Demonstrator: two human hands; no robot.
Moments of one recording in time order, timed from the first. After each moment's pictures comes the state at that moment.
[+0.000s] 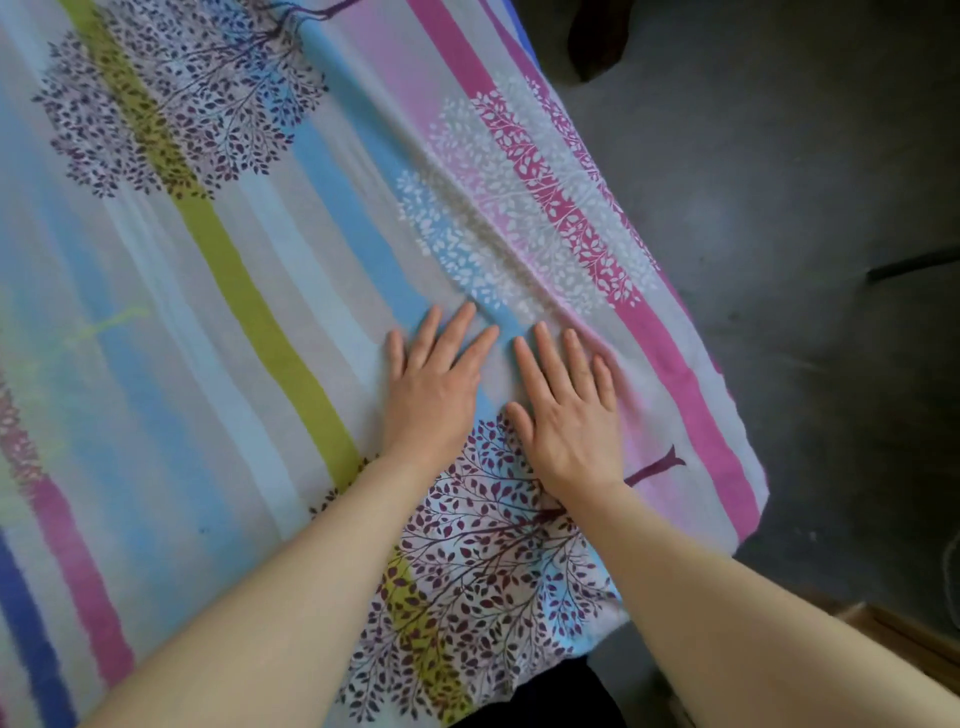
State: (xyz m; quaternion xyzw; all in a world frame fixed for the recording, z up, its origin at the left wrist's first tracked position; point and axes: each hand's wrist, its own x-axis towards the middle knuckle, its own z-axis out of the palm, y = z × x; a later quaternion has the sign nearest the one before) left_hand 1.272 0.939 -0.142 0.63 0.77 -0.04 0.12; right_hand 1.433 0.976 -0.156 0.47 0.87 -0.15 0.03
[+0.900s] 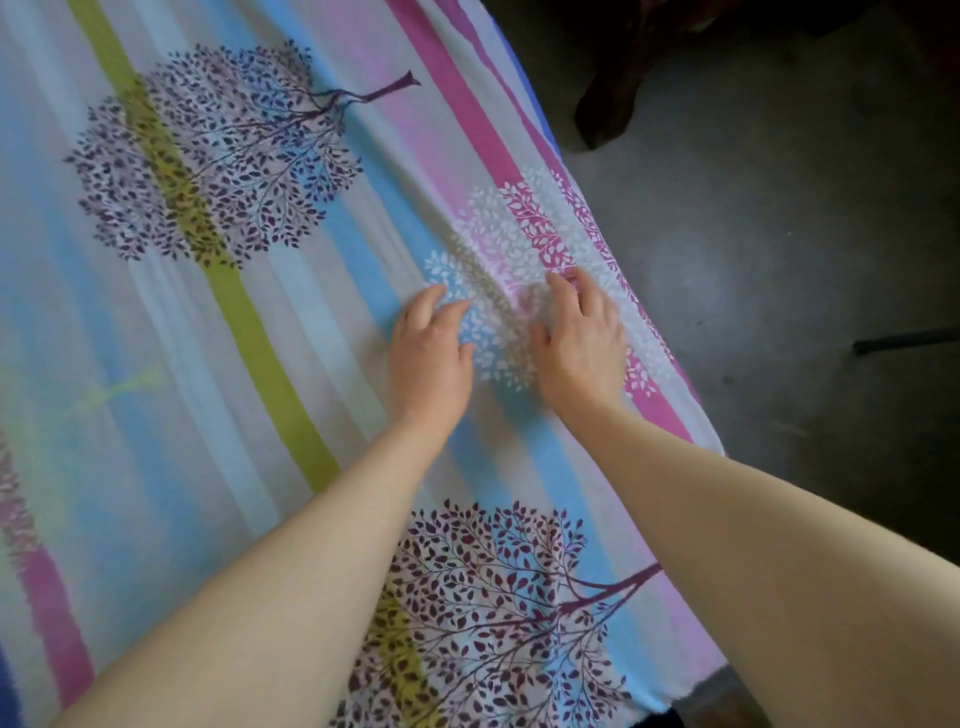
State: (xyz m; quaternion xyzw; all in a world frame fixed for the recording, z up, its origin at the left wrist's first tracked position) left_hand 1.217 1.033 -0.120 0.49 0.83 0.20 0.18; right_hand 1.348 1.107 -0.125 0.59 0.78 -0.21 -0.07
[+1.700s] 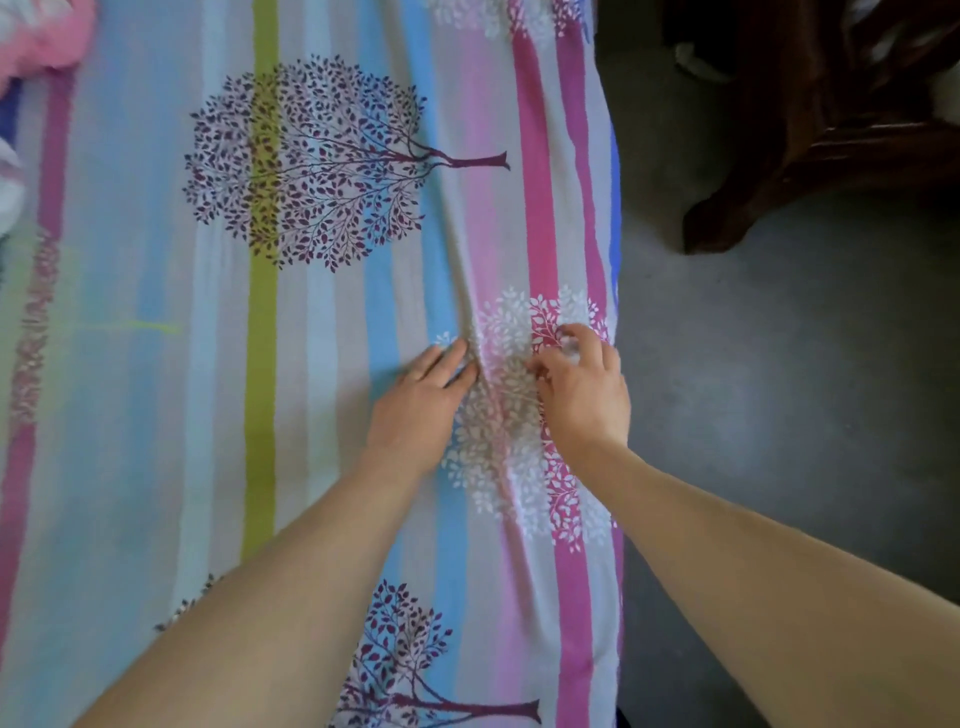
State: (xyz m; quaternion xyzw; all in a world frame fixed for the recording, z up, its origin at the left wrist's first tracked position) left_hand 1.225 1.087 -0.105 0.45 0.85 -0.01 0.26; right_hand 1.338 1.233 -0.107 0.37 0.90 -0.24 0.06
